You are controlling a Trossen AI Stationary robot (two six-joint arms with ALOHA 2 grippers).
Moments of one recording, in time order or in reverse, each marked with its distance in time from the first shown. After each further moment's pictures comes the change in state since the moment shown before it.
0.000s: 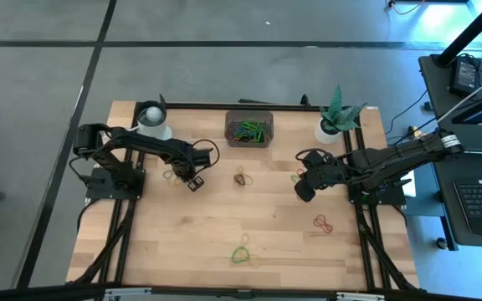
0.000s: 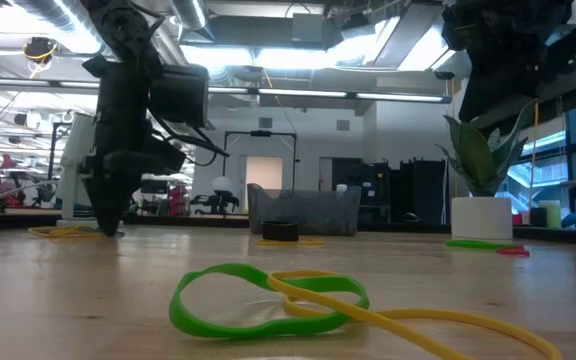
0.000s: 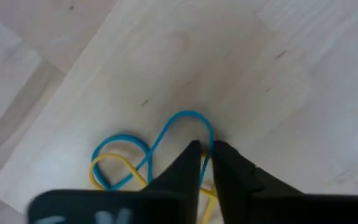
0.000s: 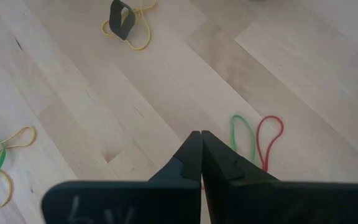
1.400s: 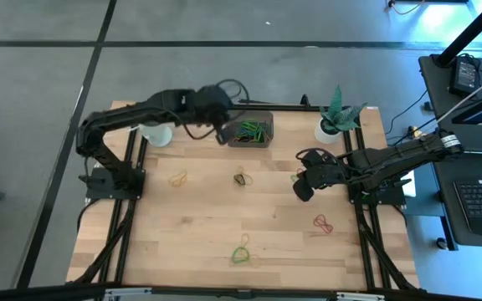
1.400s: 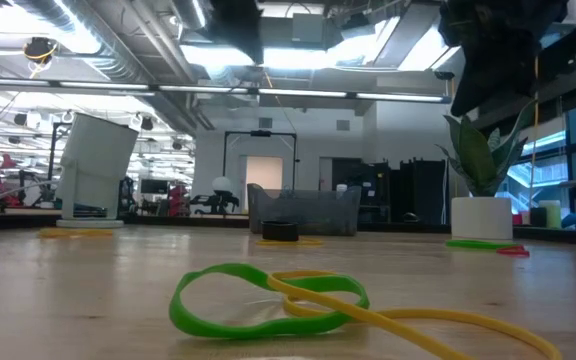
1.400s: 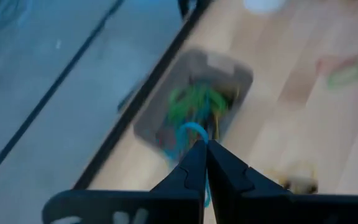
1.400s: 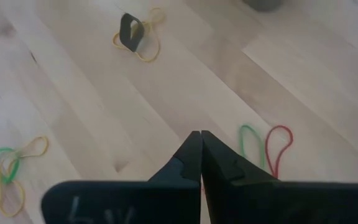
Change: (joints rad) left arm 0.076 0.003 0.931 -0.233 -0.286 0.459; right arm 0.000 0.000 0.000 0.043 0.014 0.000
